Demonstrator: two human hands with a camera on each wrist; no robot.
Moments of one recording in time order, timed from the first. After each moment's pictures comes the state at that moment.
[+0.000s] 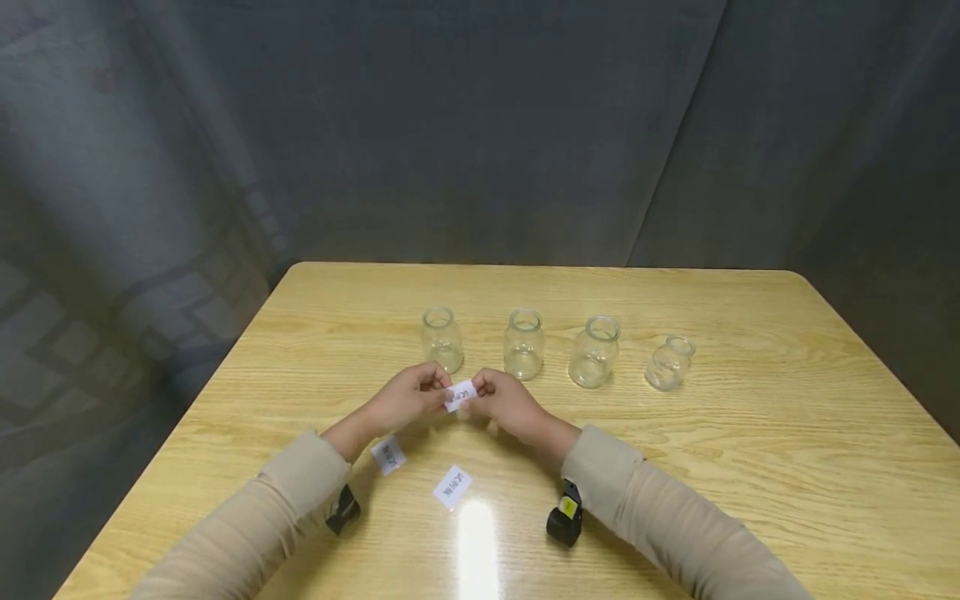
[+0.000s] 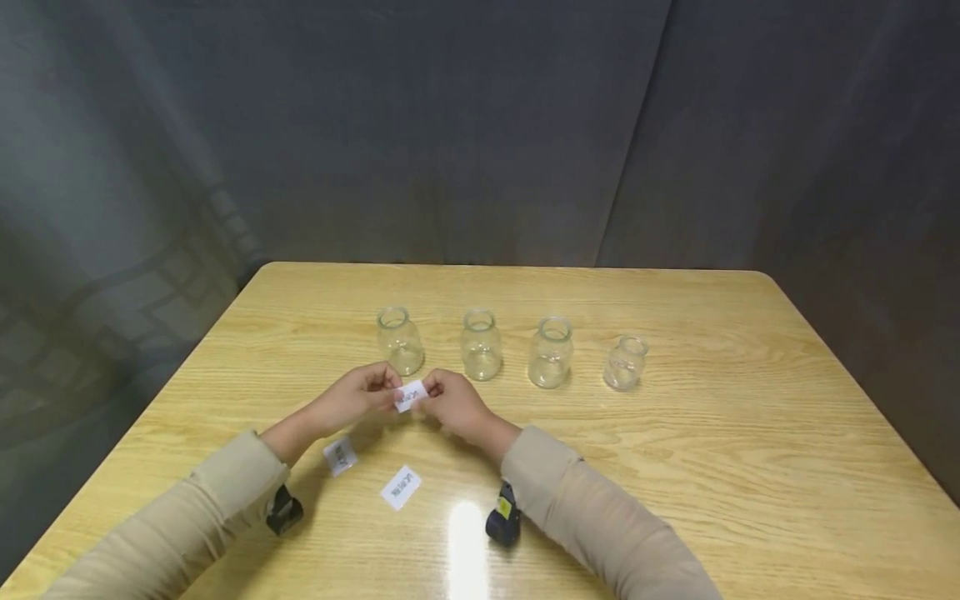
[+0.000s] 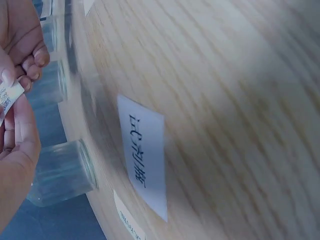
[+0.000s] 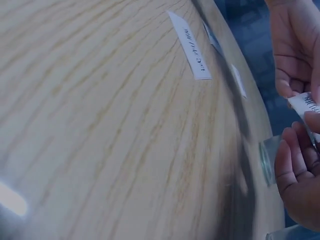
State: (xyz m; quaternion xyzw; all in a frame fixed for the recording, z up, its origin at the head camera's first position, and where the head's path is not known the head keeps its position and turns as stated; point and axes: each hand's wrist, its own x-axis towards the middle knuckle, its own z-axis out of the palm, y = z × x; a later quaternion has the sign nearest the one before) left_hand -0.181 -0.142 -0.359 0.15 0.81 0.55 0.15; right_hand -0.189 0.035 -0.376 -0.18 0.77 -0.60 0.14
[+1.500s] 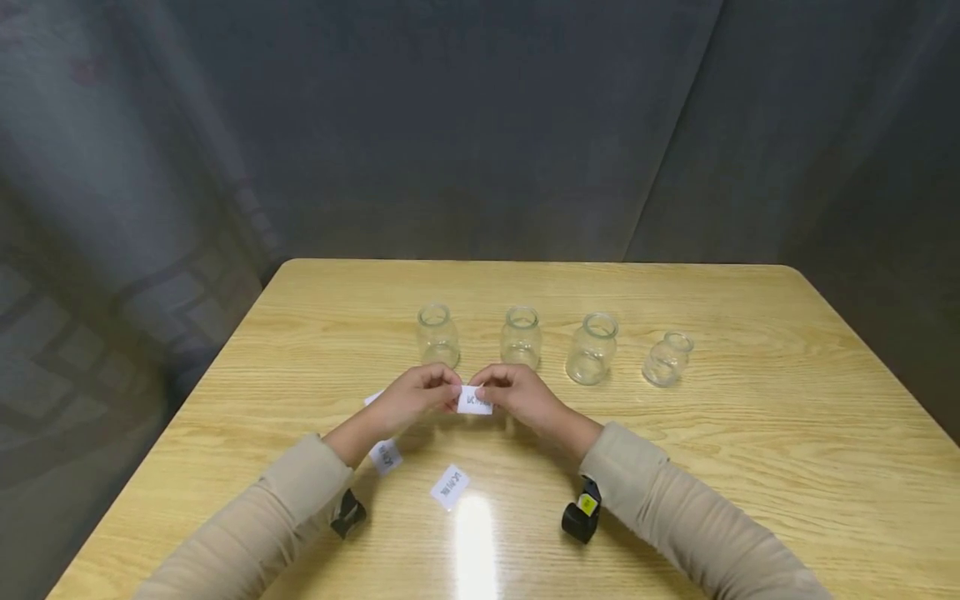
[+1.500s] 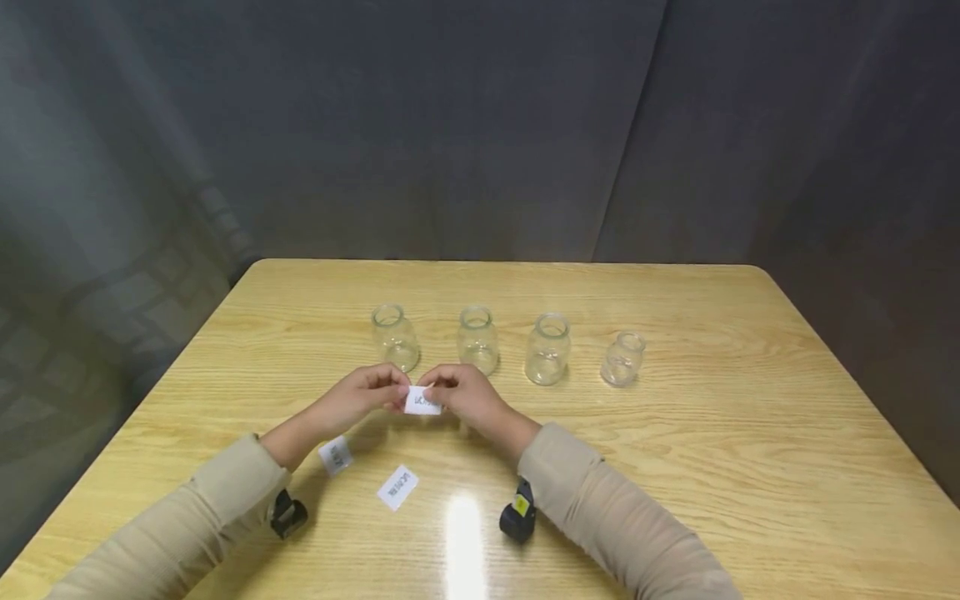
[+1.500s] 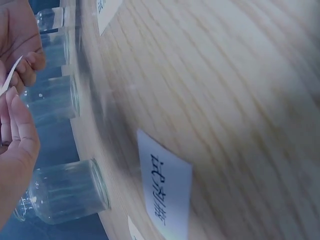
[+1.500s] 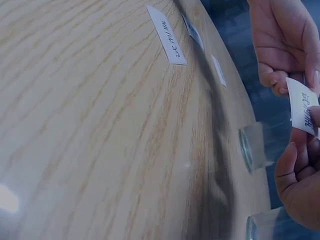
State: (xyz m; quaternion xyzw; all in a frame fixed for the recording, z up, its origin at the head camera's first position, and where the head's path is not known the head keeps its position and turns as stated) left_hand -0.177 -0.132 -0.353 0.18 0.76 0.60 0.18; right_hand -0.191 0.055 -0.366 -0.19 0.73 -0.63 0.16
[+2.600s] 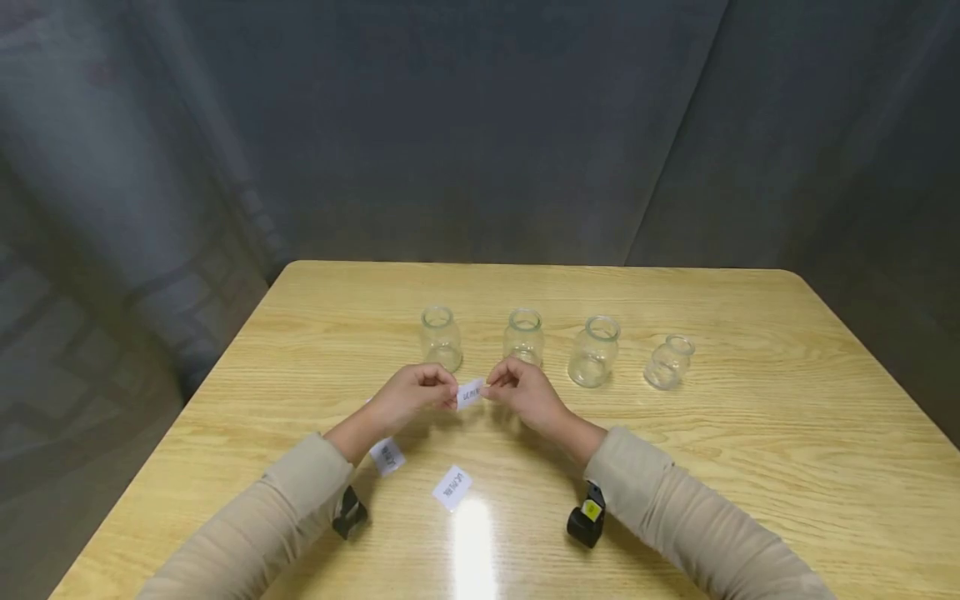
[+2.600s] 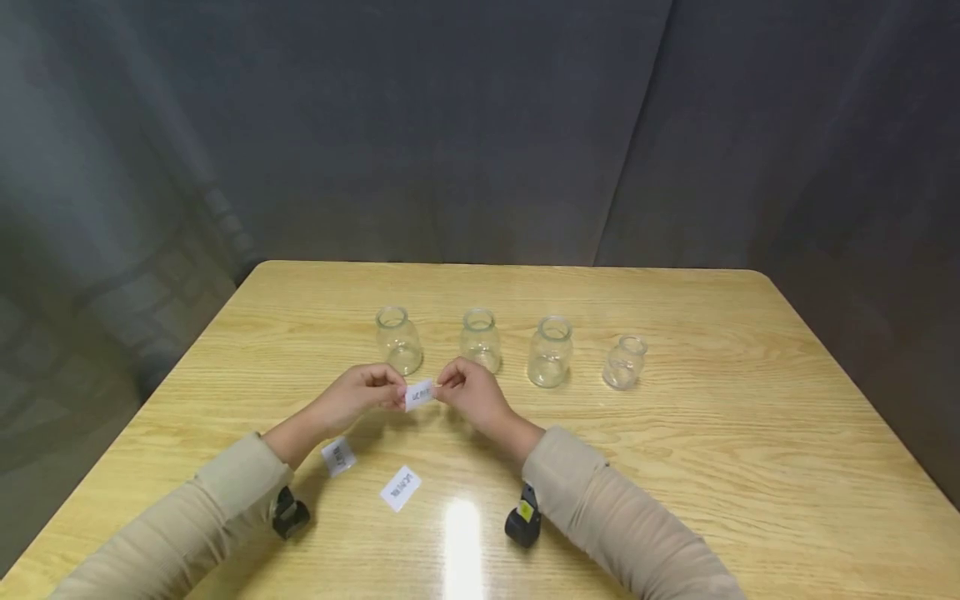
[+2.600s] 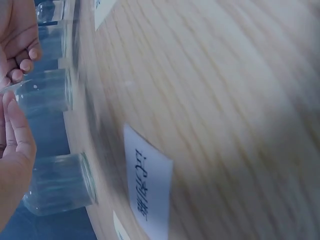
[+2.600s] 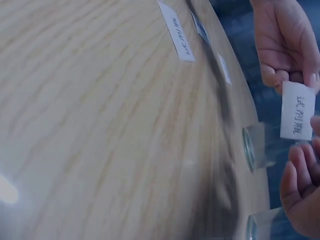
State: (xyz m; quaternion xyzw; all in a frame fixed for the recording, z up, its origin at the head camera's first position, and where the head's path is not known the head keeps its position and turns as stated) left_hand -0.183 -0.140 -0.361 0.14 0.76 0.62 0.16; right_hand -0.189 0.053 -0.367 -0.15 0.79 -0.59 0.07
